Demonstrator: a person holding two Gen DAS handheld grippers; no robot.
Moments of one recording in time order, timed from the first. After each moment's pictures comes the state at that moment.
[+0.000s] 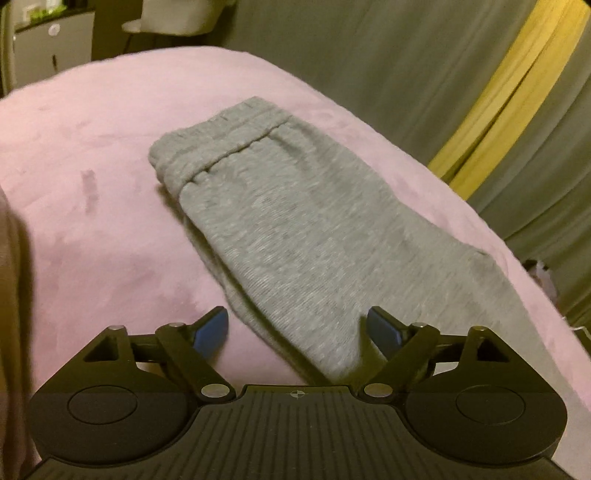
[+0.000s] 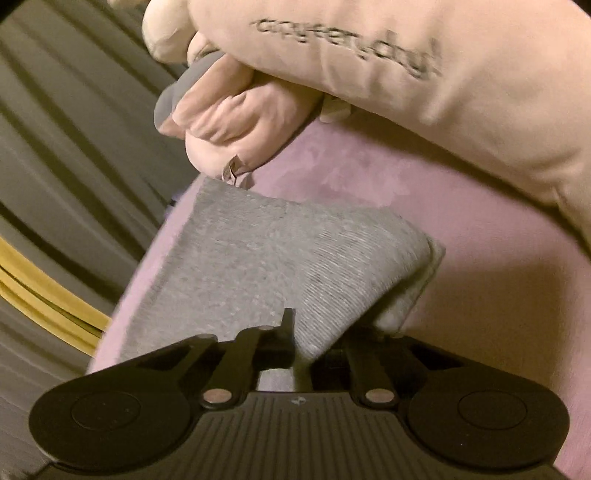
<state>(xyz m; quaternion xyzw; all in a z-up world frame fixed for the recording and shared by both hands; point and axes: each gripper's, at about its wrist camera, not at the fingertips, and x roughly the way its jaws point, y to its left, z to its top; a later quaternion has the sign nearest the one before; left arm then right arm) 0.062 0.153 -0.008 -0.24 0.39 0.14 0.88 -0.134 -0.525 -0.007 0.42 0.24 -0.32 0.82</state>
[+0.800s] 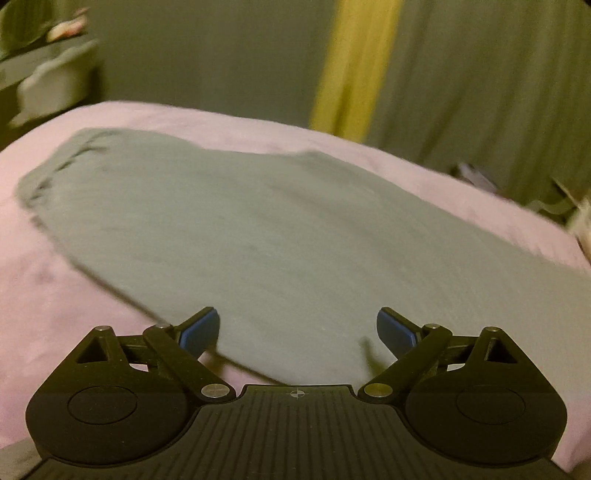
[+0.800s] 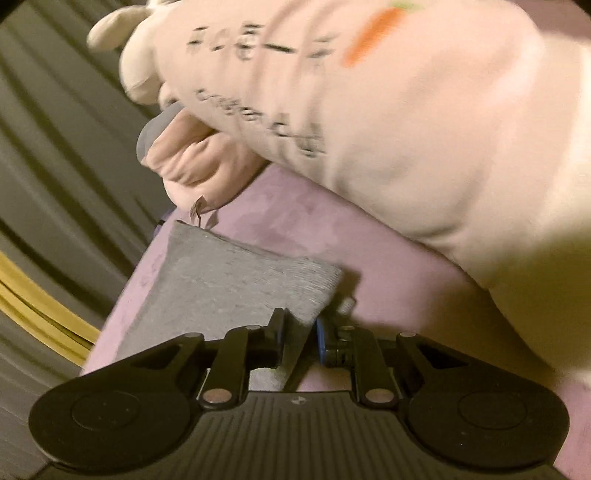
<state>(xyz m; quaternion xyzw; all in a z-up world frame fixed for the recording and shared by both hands) 0.024 -0.007 -0.013 -0.06 0.37 -0.02 0.93 -0.213 -0.548 -0.019 0.47 0.21 -0.33 0.79</state>
